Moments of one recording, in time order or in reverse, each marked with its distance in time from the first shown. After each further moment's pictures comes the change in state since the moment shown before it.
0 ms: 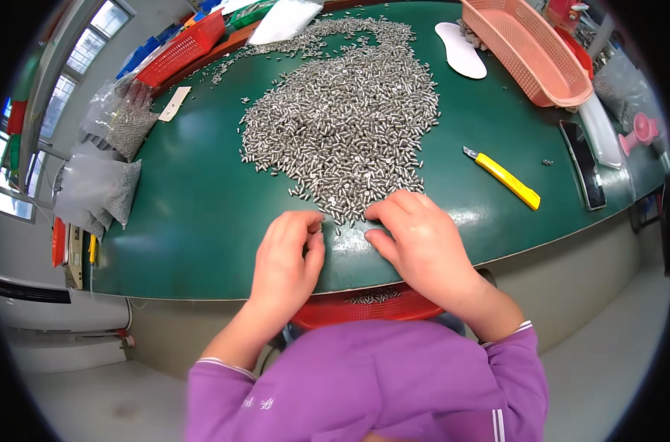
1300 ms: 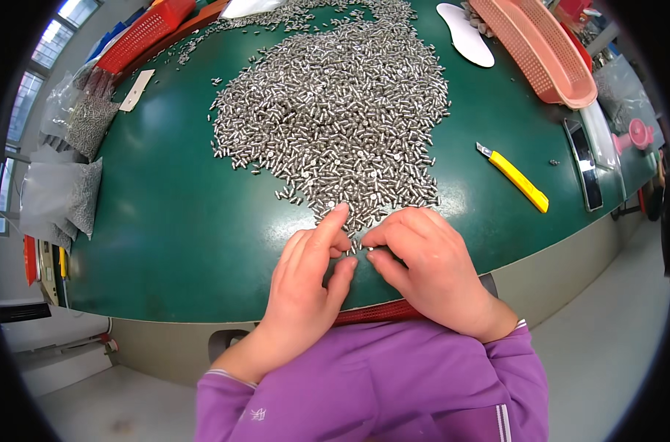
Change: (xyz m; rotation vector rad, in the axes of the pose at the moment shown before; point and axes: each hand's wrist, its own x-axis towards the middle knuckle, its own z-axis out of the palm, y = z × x) left_hand -0.002 0.003 0.017 -0.334 -0.095 0.011; right_hand 0.002 -0.008 0.005 0.082 -0.070 0.059
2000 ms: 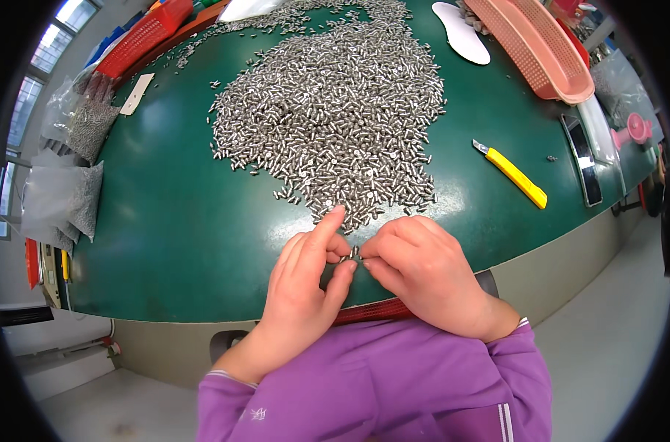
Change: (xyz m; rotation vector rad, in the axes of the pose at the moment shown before) left_hand 0.000 0.003 -0.001 -0.013 0.001 0.019; right_hand -0.008 -0.001 0.001 0.004 -0.021 -0.061
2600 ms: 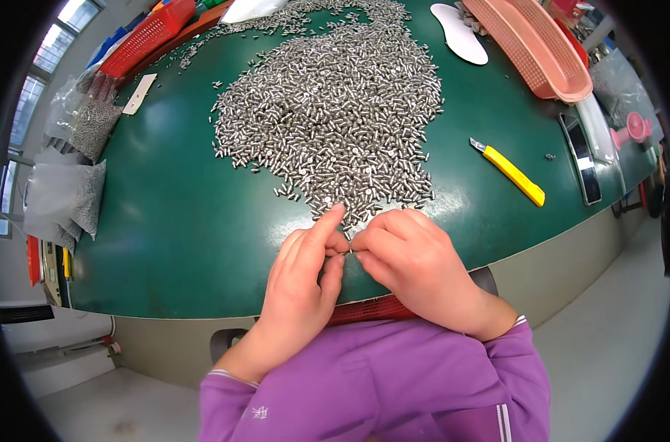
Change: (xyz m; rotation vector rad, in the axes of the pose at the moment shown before) left_hand -0.001 0.002 -0.002 0.021 0.002 0.001; right_hand 0.005 0.001 0.007 0.007 0.055 -0.056
